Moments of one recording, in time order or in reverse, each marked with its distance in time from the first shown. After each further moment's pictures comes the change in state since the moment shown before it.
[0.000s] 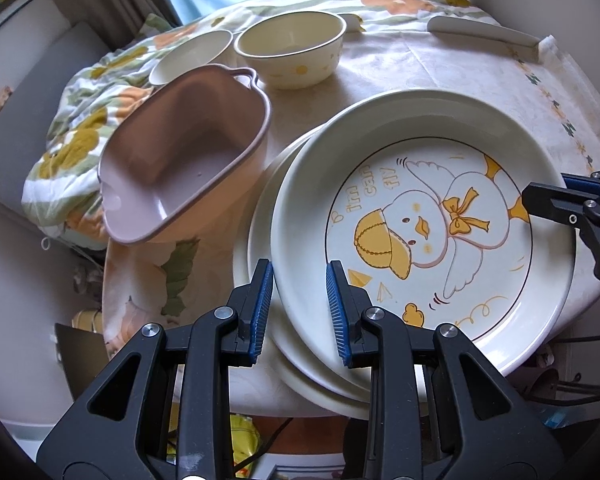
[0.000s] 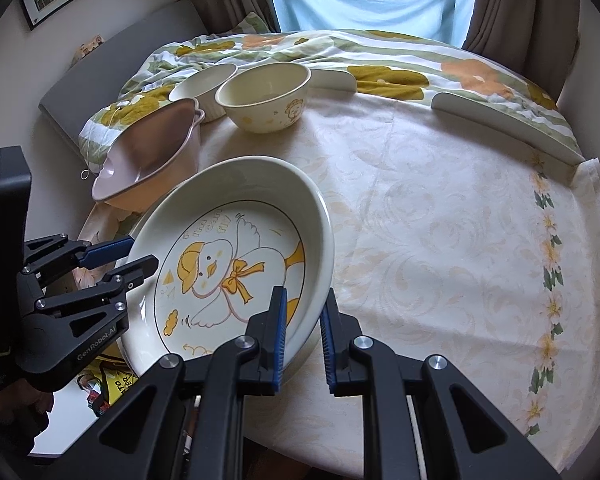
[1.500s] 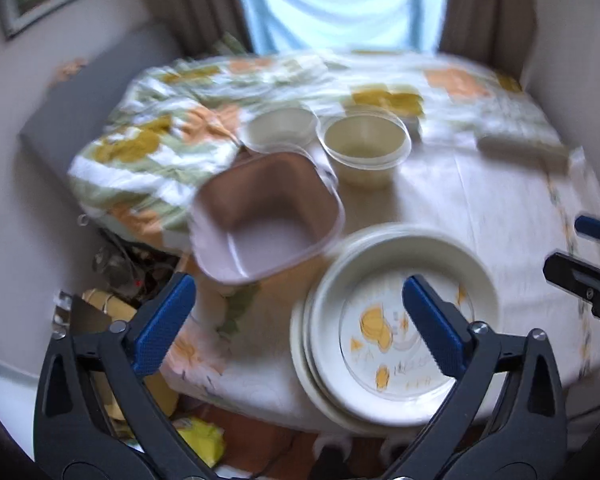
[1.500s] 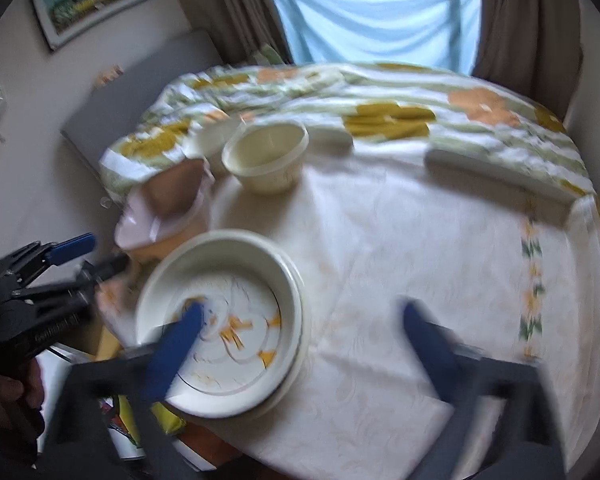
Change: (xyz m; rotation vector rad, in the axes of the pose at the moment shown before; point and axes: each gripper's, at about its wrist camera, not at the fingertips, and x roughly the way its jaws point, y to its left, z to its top) left arm -0.084 0.031 0.026 -0.289 -0.190 0.118; right arm -0.054 -0.032 0.039 -0.045 -0.143 0.115
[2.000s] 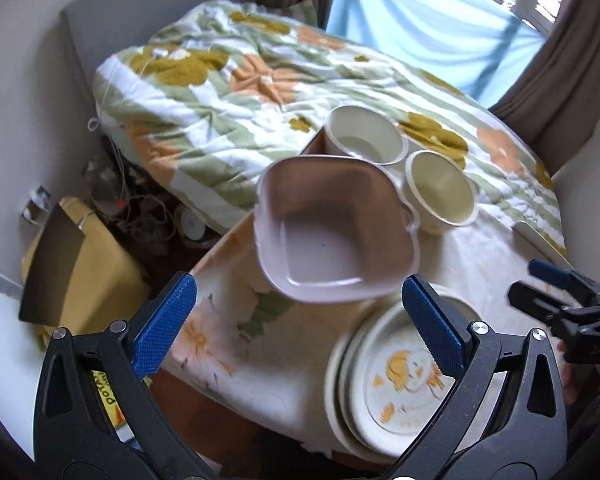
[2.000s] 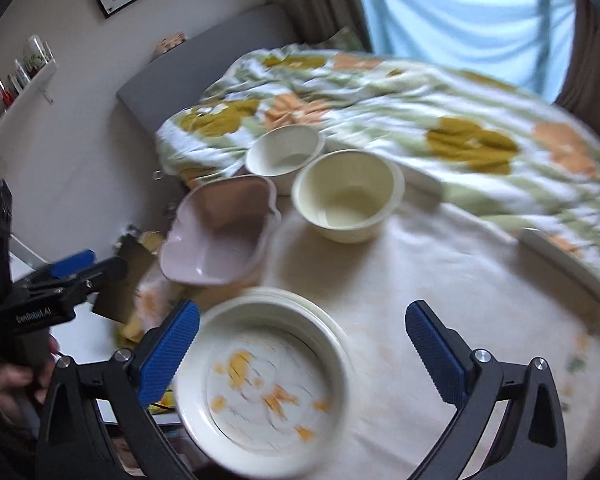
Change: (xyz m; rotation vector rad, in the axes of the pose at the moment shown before) left arm 0.047 0.103 0.020 -0.386 0.142 -0.067; right arm 0.088 0.045 0.080 -0.147 0.176 0.194
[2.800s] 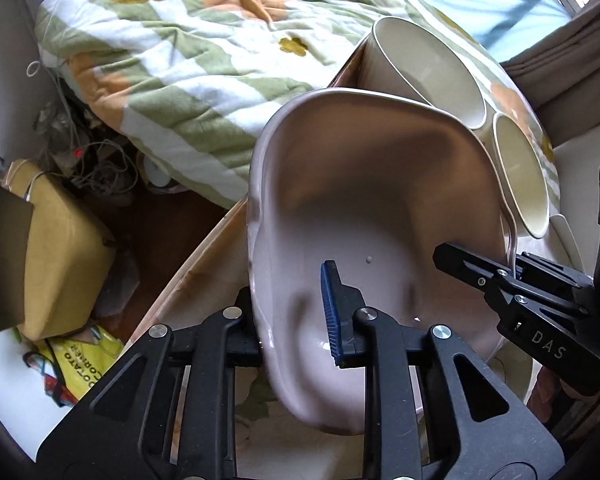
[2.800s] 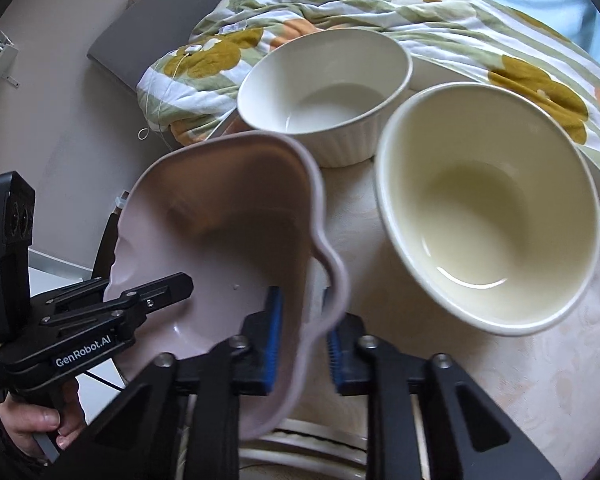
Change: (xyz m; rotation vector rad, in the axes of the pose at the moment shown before) left arm 0.145 0.026 0.031 -0.010 0.270 -0.091; right arm 0.148 0.023 0.044 0.019 0.197 0.034
